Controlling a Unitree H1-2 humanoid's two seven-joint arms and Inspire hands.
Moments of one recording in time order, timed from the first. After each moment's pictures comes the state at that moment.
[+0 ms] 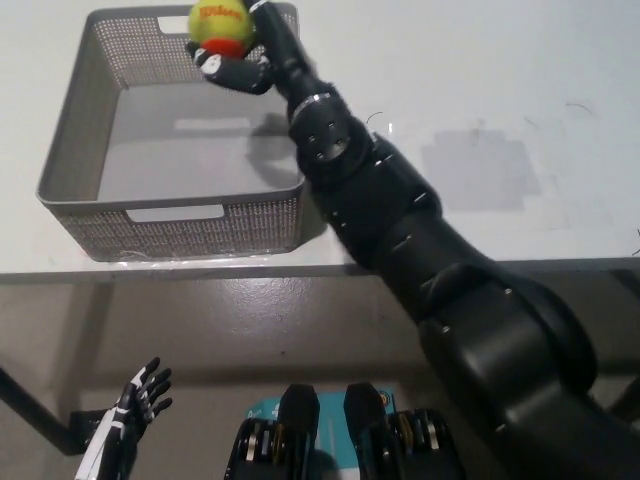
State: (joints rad) left_arm 0.02 0.20 0.05 0.31 -0.13 -0.30 -0.20; right_arm -1.36 0.22 0.10 1.33 -0.23 -0.18 -0.20
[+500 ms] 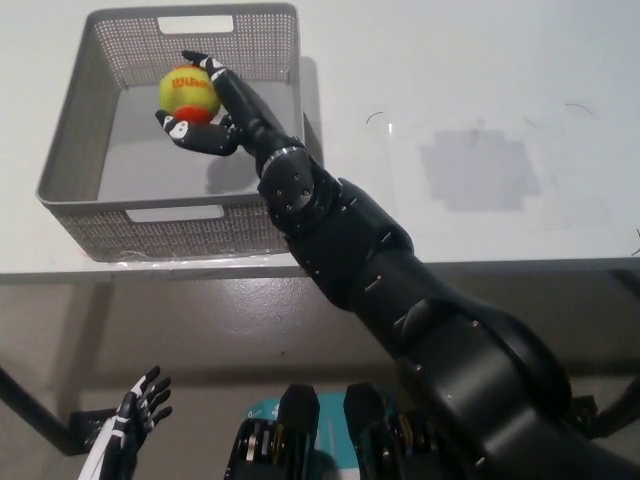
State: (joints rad) left_arm 0.04 0.20 0.05 0.31 -0.13 -0.30 -0.20; right_arm -1.31 0.25 0.23 1.36 -0.26 -0.16 -0.15
